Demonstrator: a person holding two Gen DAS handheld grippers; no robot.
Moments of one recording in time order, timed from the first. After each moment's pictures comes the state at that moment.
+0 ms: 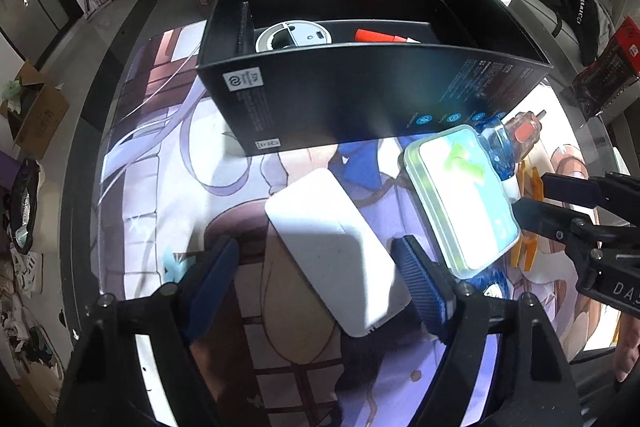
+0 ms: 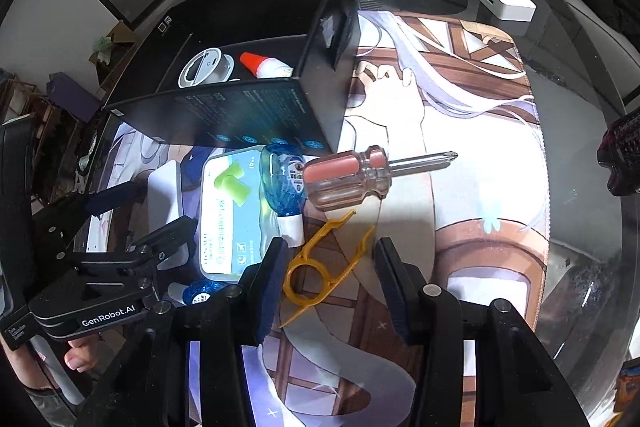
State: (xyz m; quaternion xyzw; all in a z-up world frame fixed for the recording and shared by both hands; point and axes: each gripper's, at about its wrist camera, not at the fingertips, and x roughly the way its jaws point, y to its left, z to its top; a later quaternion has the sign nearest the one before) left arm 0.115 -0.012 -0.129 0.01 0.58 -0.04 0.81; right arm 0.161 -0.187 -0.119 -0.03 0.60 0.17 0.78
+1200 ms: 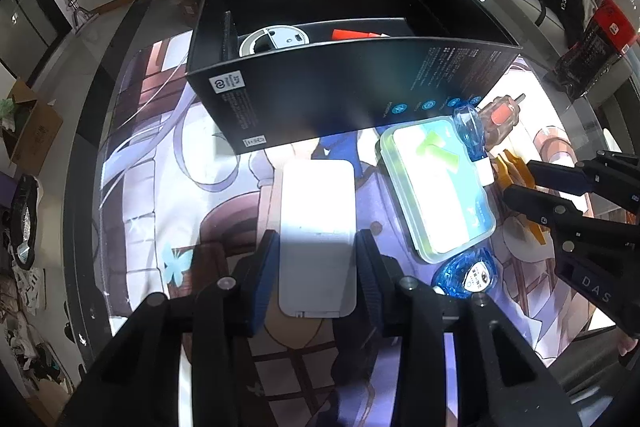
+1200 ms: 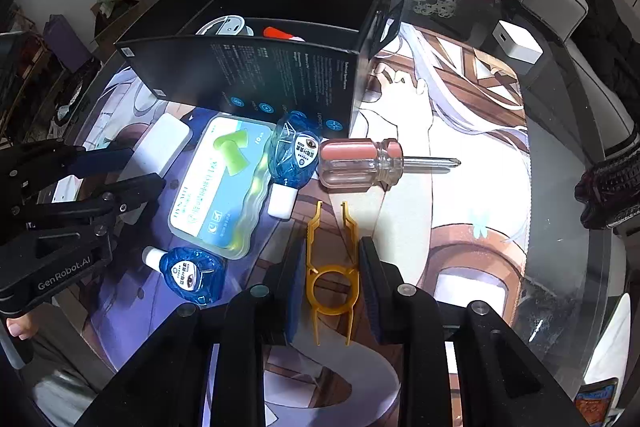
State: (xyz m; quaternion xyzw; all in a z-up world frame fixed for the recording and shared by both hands) left arm 0.107 -0.017 -0.119 0.03 0.58 -0.06 0.82; right arm 0.131 -0.170 -0.124 -0.13 0.57 0.16 0.79
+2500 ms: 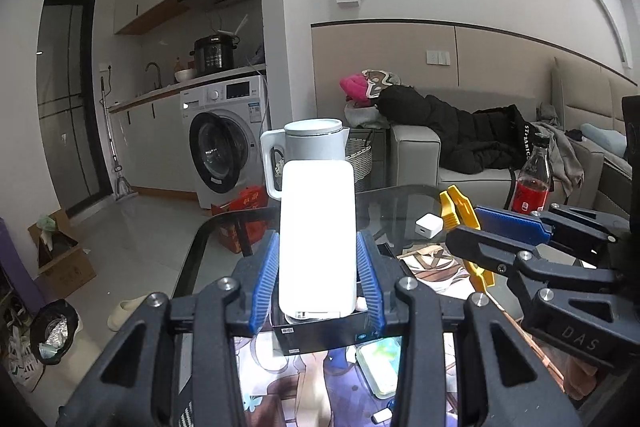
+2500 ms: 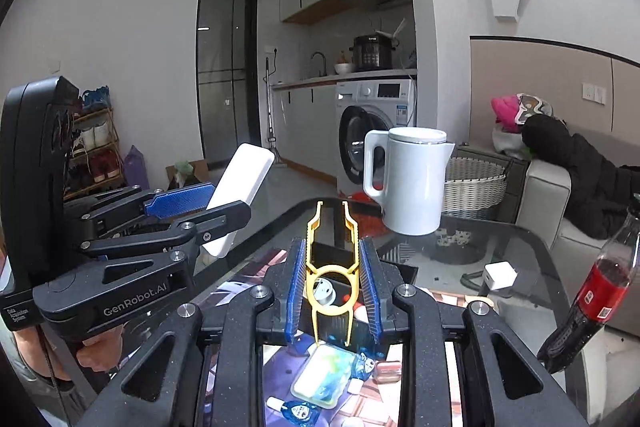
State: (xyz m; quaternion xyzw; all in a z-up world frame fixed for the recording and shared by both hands) left arm 0.015 0.010 0.044 0.03 0.17 -0.05 0.98; right arm 0.040 -0.171 0.037 -0.05 0.17 0.27 0.95
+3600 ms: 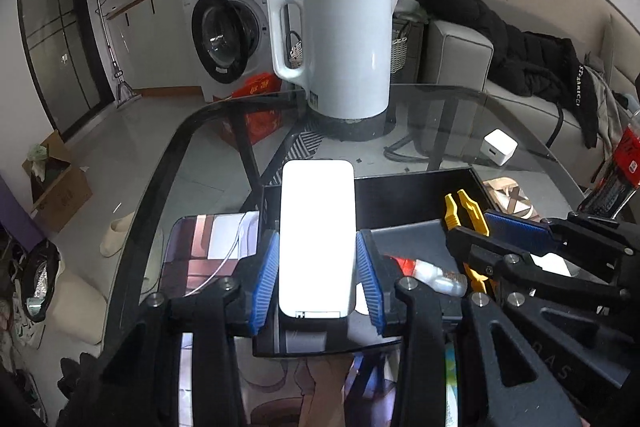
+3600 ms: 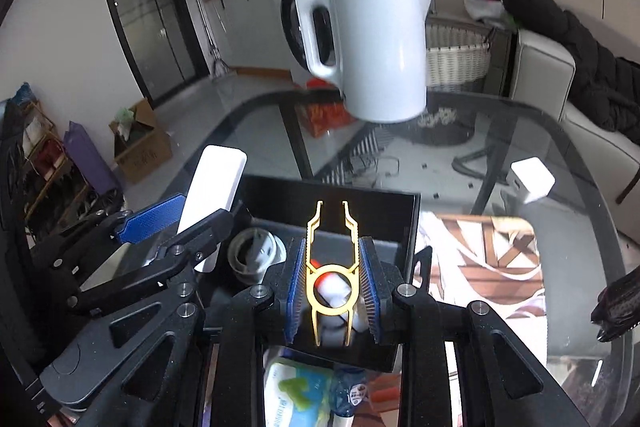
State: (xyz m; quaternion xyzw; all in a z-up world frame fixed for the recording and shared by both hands) left arm 0.173 -0.007 -0.061 0.02 0.38 0.00 0.93; right arm 0.204 -0.135 -0.056 -0.03 0.42 0.18 0.89
